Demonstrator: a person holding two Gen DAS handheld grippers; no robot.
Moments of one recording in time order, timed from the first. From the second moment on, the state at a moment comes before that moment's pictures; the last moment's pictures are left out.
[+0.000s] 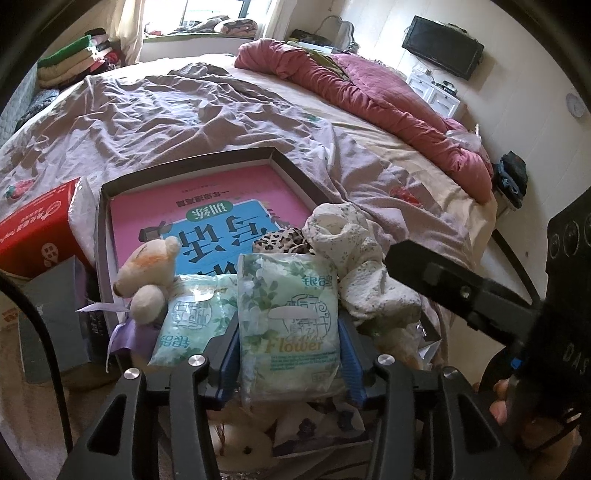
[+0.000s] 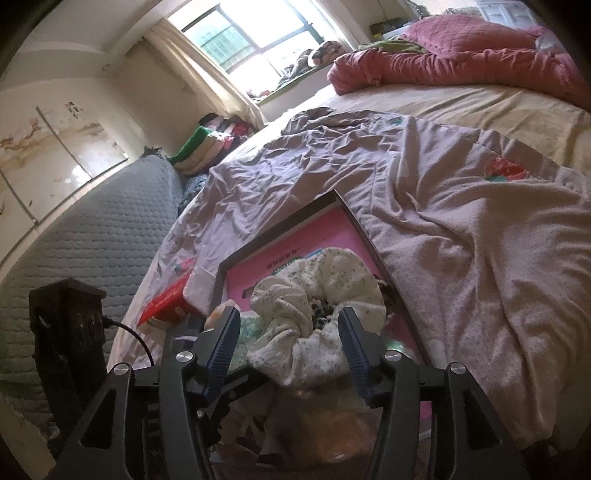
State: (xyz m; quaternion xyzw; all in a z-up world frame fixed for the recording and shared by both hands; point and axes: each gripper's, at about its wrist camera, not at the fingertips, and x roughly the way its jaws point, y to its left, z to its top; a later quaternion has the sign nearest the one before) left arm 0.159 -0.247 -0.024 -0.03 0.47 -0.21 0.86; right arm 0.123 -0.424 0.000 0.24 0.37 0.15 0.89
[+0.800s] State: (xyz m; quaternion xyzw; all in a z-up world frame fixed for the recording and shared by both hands) left arm 0.138 -0.242 0.005 -0.01 0.45 -0.20 0.87; right arm 0.101 -0.430 0.024 0.21 0.35 0.12 0.91
